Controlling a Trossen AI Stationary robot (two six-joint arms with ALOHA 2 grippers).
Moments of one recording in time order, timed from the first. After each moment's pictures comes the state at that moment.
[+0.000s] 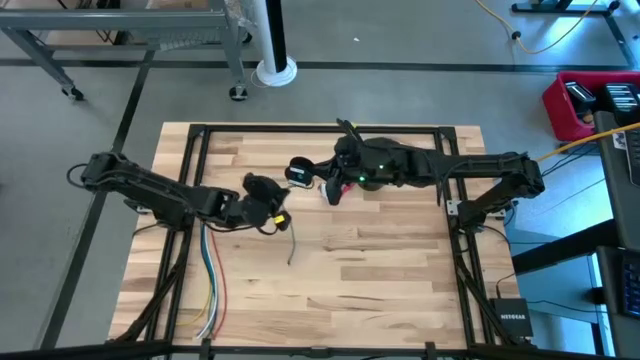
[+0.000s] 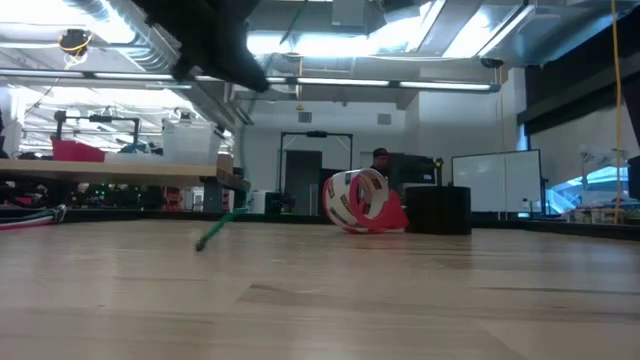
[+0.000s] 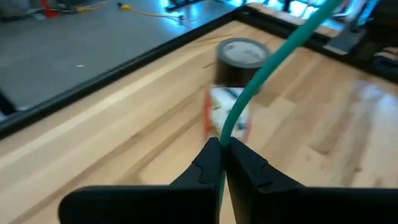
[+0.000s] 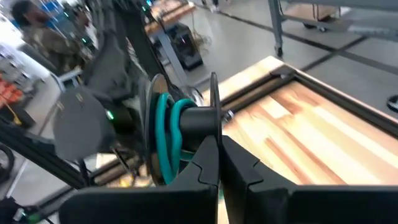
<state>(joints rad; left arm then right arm) -0.22 1.31 0.85 -0.22 -0.81 -0.60 0.00 1.51 1.46 -0.23 0.17 0.47</state>
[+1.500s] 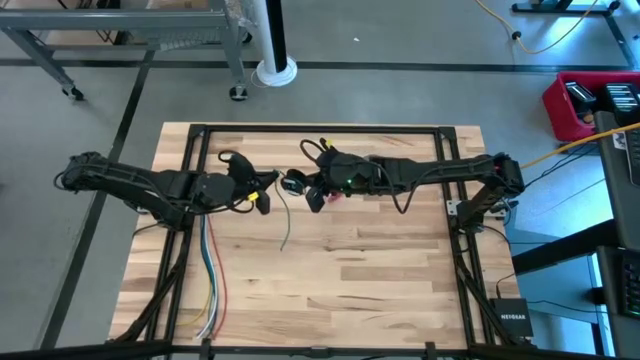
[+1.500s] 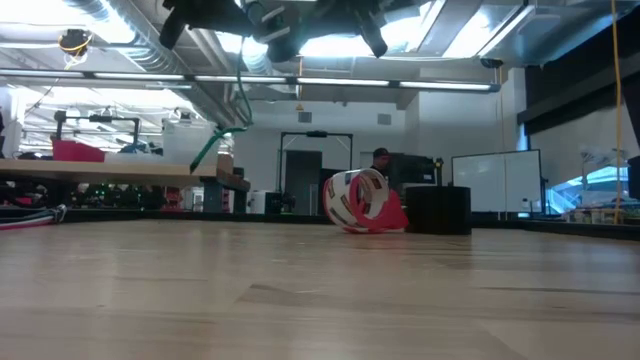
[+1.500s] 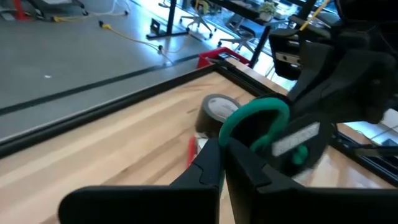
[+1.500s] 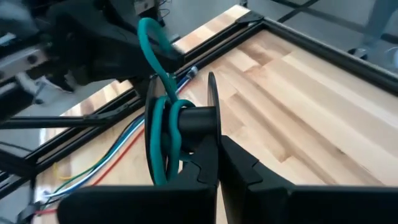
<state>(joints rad) -0.18 1.03 0.85 -0.22 -0.73 -0.57 0.00 1.66 1.46 -0.30 0.25 0.54</state>
